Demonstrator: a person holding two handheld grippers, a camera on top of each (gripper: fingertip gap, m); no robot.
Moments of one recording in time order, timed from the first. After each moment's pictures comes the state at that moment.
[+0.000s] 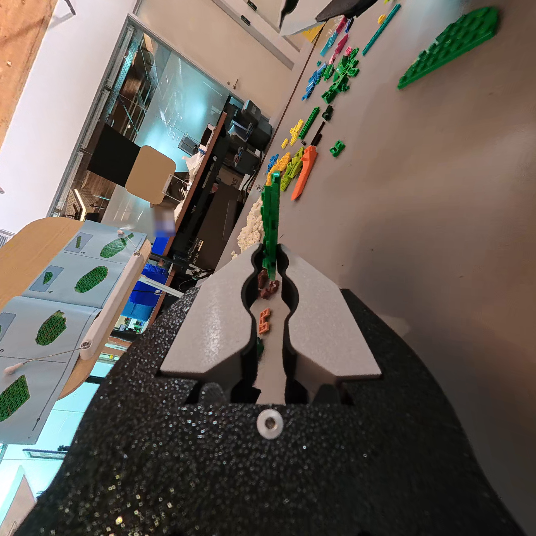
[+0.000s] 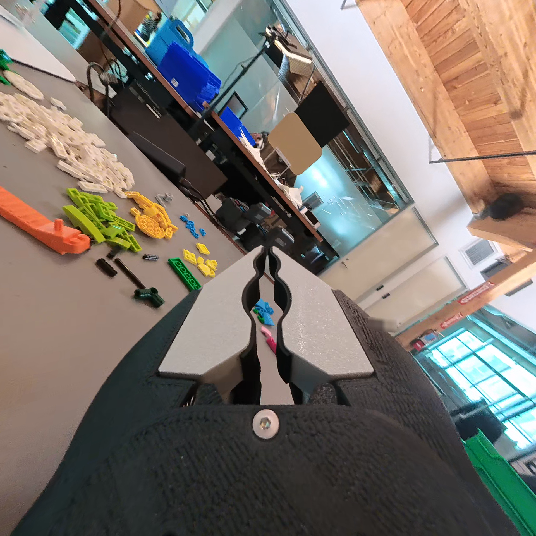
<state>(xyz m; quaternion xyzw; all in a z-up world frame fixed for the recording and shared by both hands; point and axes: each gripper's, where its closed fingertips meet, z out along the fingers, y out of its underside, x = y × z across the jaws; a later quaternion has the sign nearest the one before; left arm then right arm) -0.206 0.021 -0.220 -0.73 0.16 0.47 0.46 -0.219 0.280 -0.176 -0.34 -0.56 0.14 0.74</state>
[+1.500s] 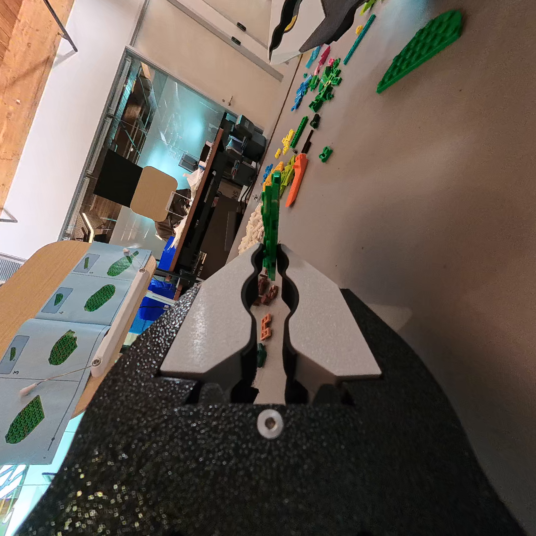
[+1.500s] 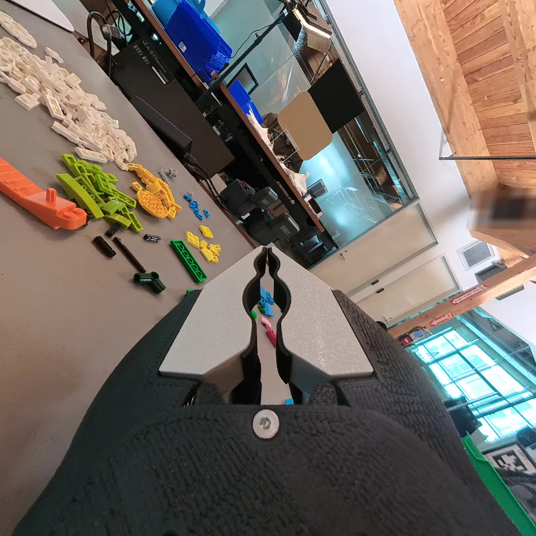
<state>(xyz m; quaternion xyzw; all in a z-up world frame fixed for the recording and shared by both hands) -0.198 0.022 -0.222 -0.72 0.20 0.48 0.45 -0.228 0.285 -0.190 -0.34 -0.59 0.10 0.73</state>
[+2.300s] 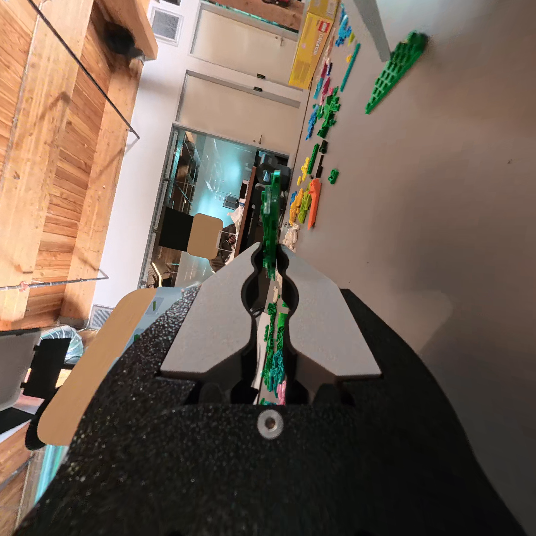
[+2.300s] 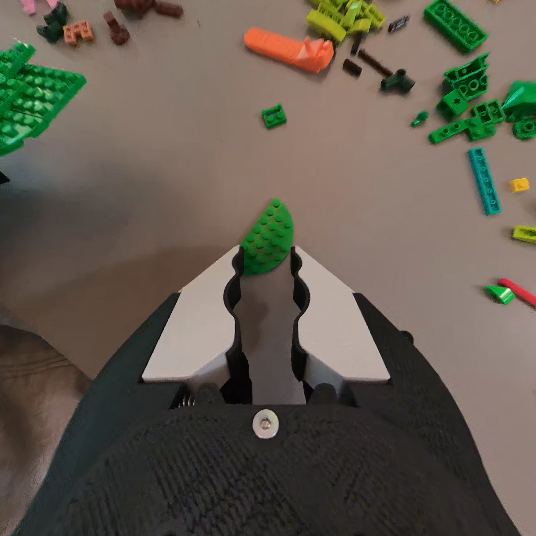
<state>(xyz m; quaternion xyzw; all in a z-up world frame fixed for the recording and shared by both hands) -0.175 0.030 -0.208 -0.64 0.29 0.56 0.43 -0.109 0.169 -0.269 -0.65 -0.68 0.28 0.20</state>
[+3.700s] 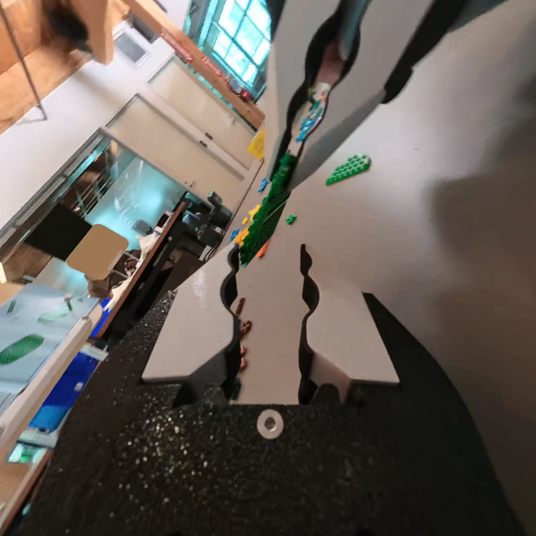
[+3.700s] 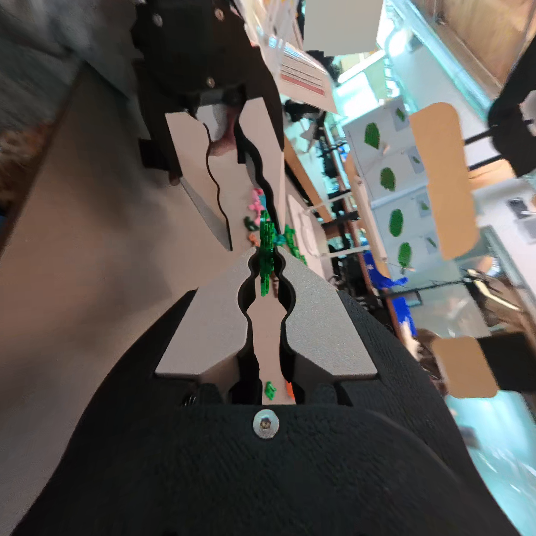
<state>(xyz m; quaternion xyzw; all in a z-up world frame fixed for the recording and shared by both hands) -0.162 0.009 -0.205 -0.69 0.25 0.34 0.58 -0.134 0.007 -0.185 0.02 -0.78 0.32 0.54</state>
